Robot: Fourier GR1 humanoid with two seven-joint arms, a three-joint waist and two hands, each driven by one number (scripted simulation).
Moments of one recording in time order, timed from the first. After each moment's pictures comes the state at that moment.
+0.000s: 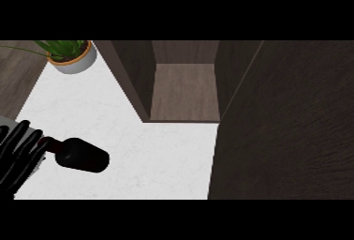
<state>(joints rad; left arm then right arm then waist) 0.27 0.26 0.09 -2.35 0.61 -0.18 0.39 0.07 -0.10 0.20 -2.48 -0.04 0.02 0.47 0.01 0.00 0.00</state>
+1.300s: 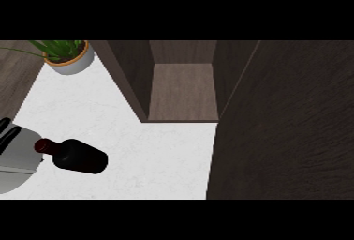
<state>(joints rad) 0.19 0.32 0.39 -2.03 0.87 -0.43 0.44 0.00 -0.11 0.18 -2.50 -0.04 0.00 0.57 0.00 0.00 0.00</state>
